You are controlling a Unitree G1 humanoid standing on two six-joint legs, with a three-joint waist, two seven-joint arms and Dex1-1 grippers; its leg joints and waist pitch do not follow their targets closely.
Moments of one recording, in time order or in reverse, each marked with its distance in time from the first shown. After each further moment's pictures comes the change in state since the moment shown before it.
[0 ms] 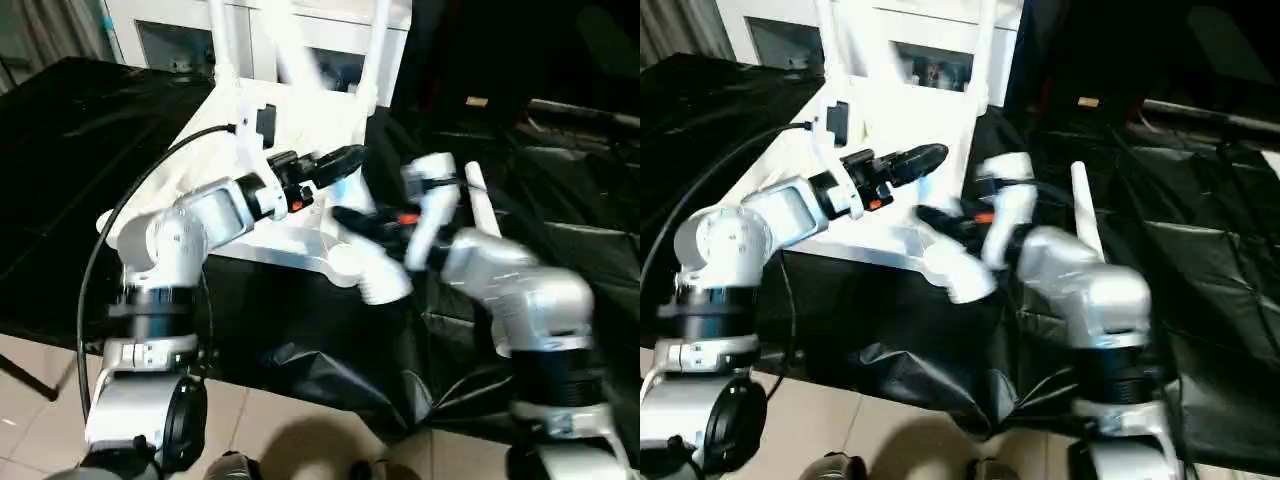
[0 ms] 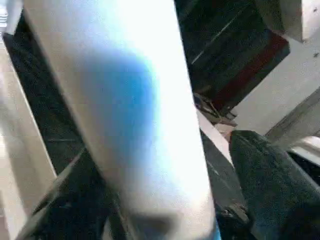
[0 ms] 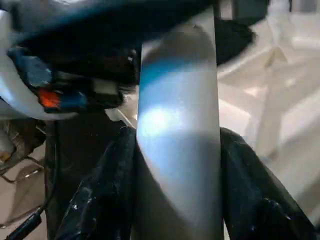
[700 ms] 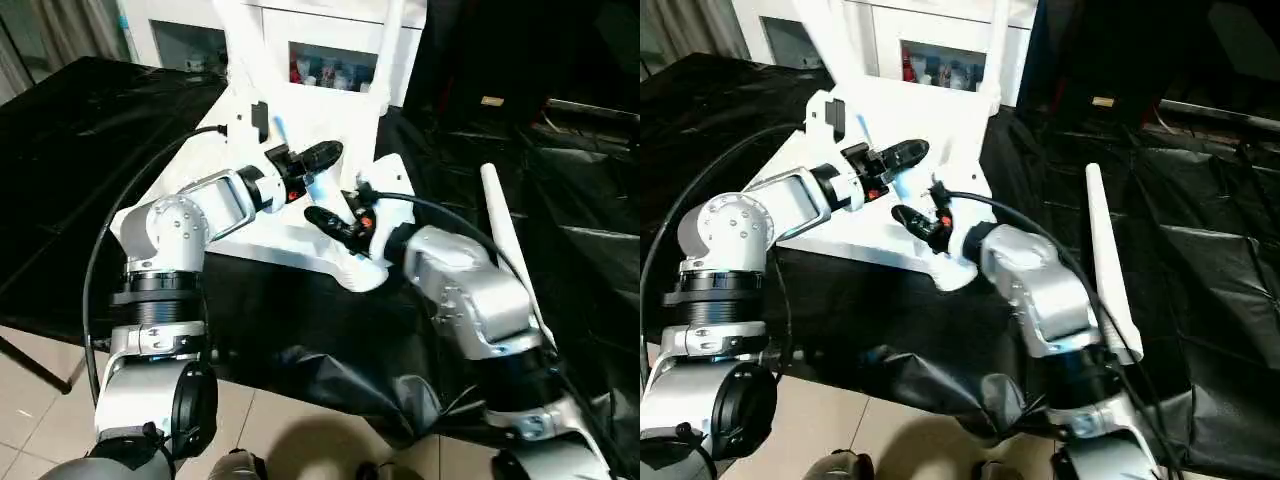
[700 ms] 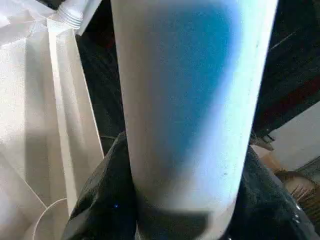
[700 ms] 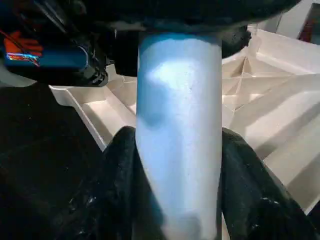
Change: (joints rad) left arm -0.045 -0.042 0.067 0.060 0.023 0.014 0.193; right arm -0.020 0.021 0.159 0.090 -0.208 -0.198 -0.170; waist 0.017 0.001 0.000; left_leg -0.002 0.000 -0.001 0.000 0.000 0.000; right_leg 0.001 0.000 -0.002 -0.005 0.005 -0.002
